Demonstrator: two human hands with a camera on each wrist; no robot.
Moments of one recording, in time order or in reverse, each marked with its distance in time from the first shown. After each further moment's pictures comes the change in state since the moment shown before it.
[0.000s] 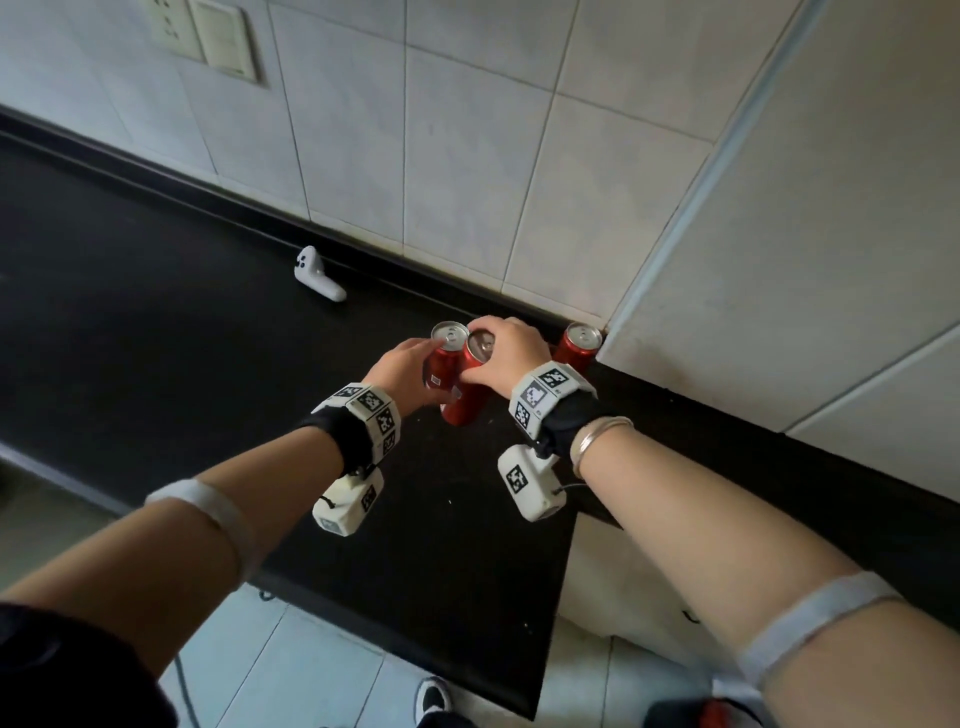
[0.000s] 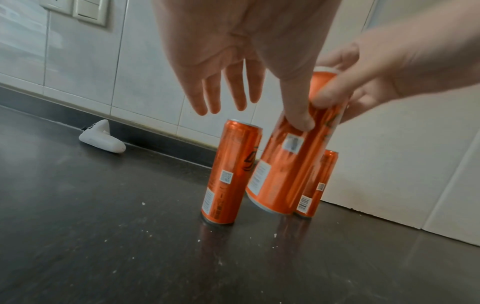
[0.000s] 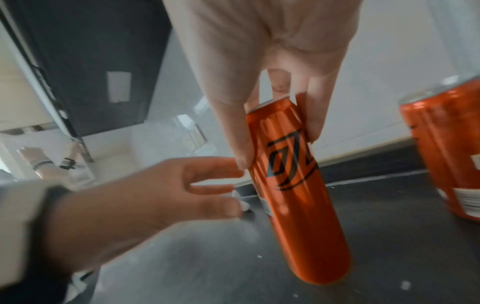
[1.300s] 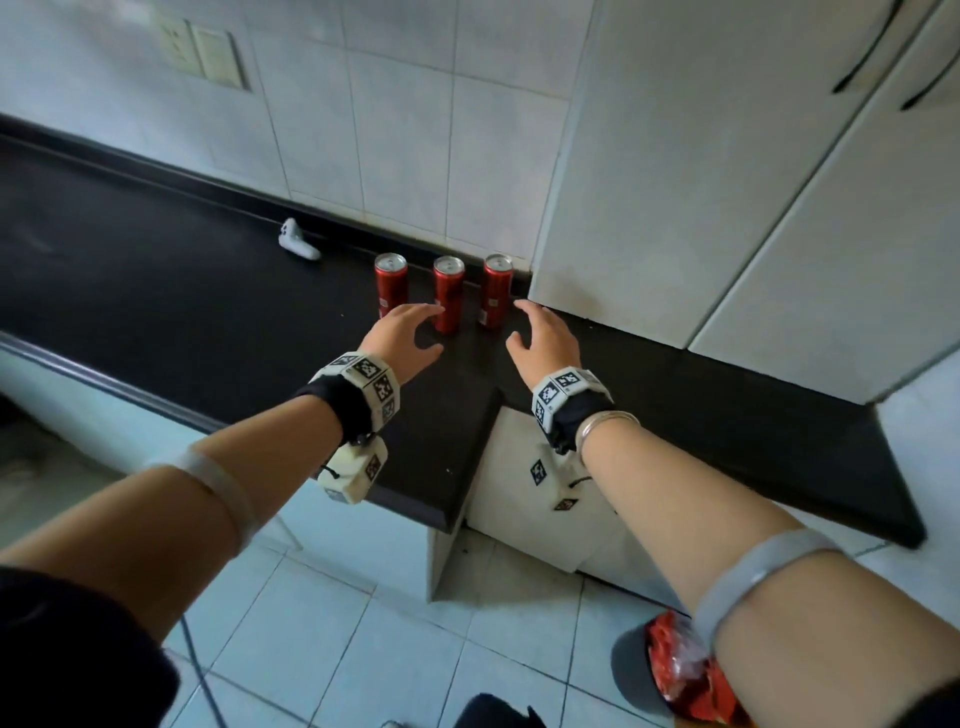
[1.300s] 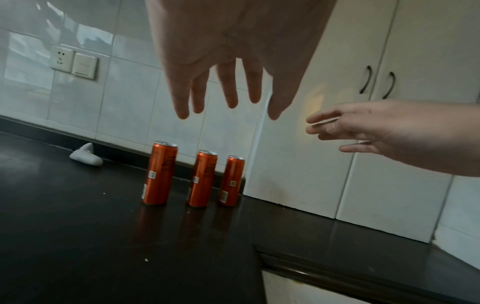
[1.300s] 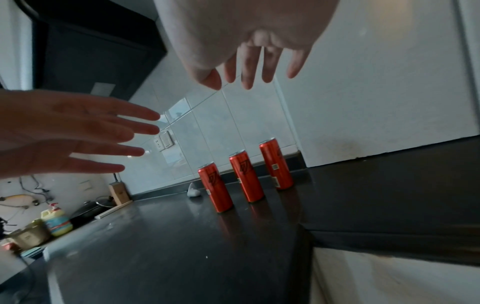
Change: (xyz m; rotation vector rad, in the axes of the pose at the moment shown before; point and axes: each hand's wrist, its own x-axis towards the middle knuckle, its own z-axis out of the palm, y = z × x) left_hand -0.180 0.132 0.060 0.085 0.195 0.116; right_hand -0.207 0.124 -0.037 0.045 0.367 -0.052
